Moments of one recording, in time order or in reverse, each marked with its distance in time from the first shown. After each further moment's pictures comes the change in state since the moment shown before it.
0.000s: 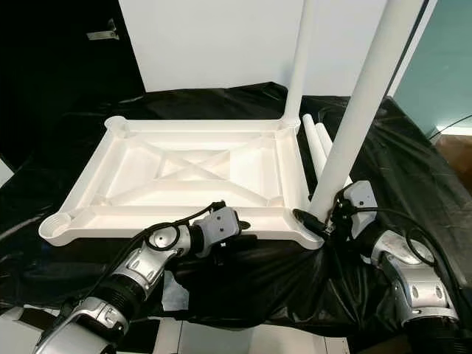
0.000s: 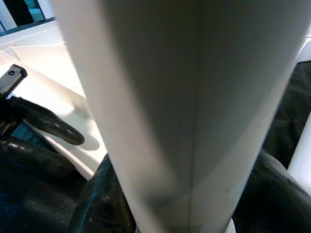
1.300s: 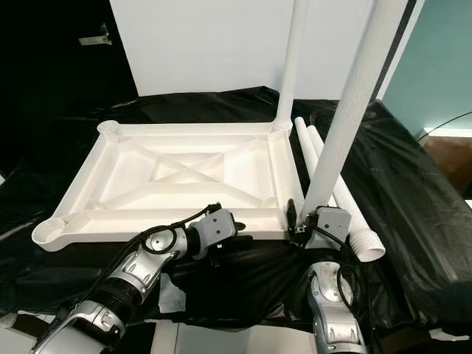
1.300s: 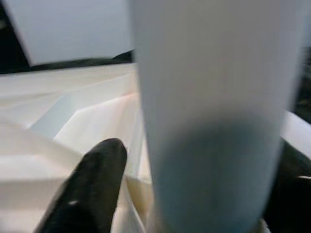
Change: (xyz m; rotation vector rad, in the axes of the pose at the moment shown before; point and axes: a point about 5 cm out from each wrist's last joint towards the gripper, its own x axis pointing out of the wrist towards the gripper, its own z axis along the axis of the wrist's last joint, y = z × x) left arm -0.003 -0.001 -0.003 -0.002 0.003 0.023; right arm 0.035 0.058 -0.017 0.096 -0.173 -0.654
